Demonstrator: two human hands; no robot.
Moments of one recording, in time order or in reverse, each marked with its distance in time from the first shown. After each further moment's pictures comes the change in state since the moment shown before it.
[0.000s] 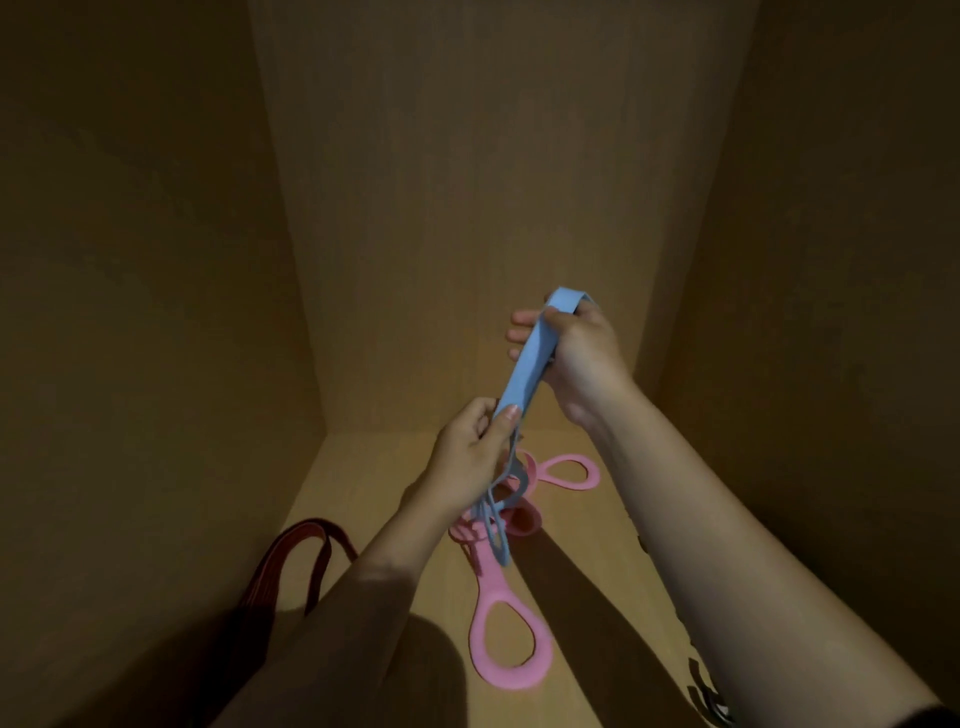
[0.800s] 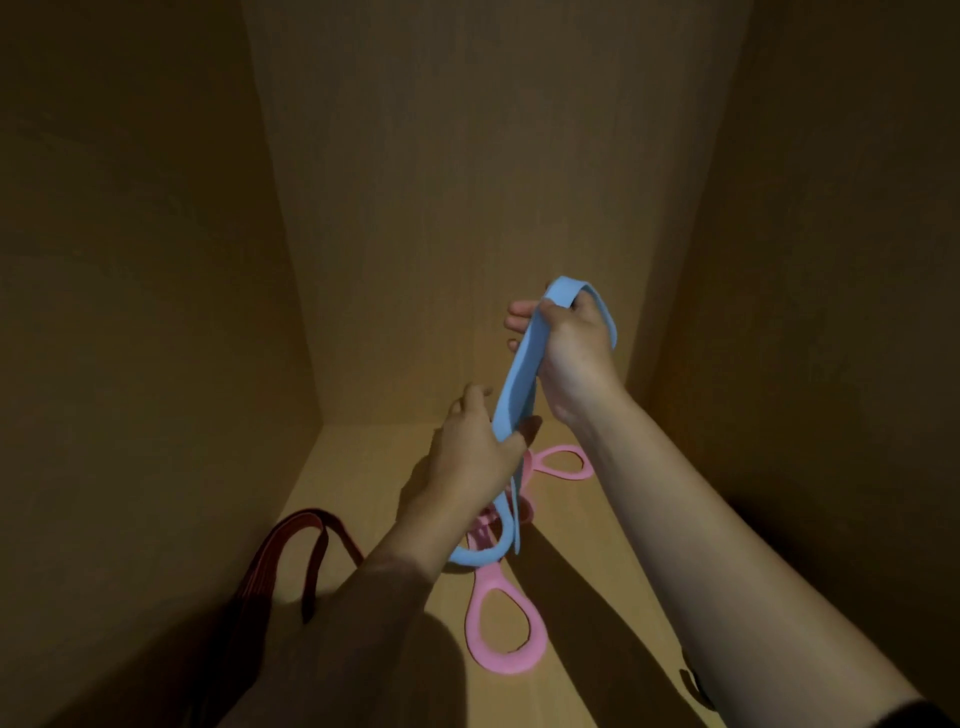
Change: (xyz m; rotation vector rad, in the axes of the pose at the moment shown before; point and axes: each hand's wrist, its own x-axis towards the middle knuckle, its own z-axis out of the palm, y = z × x) left_hand -0.001 0.003 0.011 0.543 0.078 -0.111; right_hand -0.006 0.004 0.002 -0.039 0.058 -0.059
